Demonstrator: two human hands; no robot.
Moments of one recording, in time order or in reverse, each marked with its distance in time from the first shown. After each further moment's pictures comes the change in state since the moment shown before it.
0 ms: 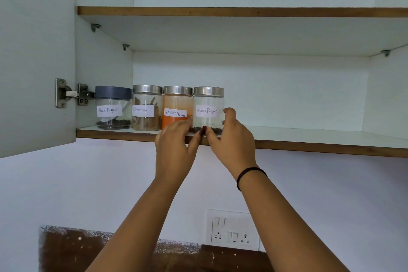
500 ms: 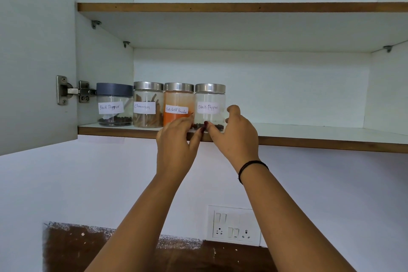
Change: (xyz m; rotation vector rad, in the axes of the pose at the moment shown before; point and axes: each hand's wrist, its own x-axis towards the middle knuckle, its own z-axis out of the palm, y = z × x) left_hand -0.001 0.007 -0.006 0.030 -0.017 0.002; right_hand 0.002 0.000 -0.005 0.021 -0.001 0.066
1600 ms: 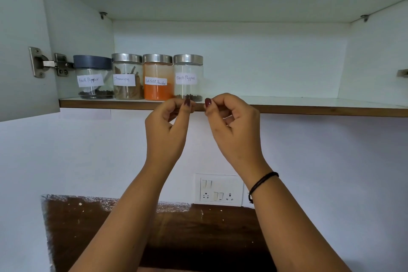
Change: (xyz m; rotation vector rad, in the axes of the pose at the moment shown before) left_hand -0.051 0.071 -0.035 -0.616 0.028 -0.220; right_hand -0.080 0.007 -0.075 0.603 0.129 -0.201
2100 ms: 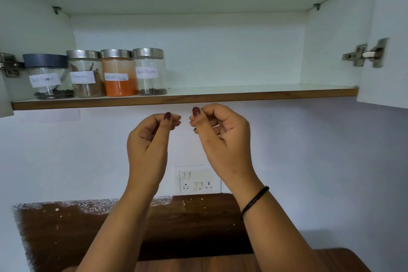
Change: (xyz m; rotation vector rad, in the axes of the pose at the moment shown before) left_hand -0.060 0.026 0.032 -0.139 -0.029 -0.177; right_hand -0.041 -0.014 -0.060 0.136 0.063 0.204
